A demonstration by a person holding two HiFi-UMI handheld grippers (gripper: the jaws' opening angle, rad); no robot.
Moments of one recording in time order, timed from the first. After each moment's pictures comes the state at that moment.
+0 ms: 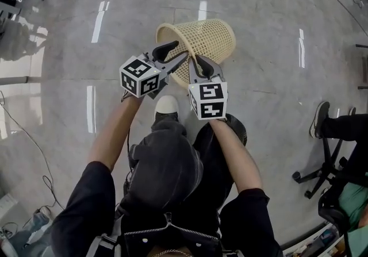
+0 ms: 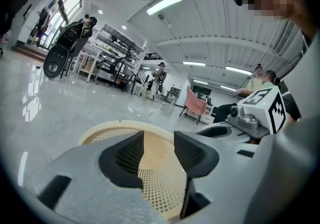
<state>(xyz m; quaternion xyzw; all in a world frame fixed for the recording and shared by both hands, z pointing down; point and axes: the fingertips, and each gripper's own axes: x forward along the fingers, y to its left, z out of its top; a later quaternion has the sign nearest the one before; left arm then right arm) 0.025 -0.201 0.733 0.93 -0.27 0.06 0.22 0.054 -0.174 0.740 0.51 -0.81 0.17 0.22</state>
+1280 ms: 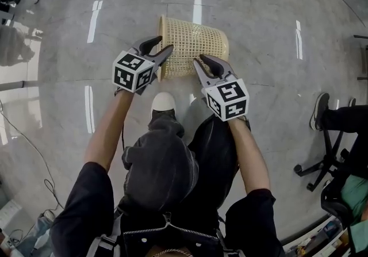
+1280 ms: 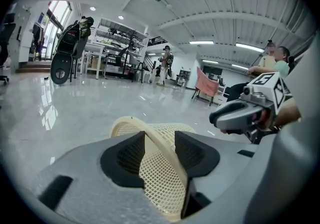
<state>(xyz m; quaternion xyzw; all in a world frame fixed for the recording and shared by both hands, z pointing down) 0.001 -0.213 0.764 0.91 -0.32 0.18 0.20 0.084 -0.154 0.737 0.43 -0.86 0.18 0.20</state>
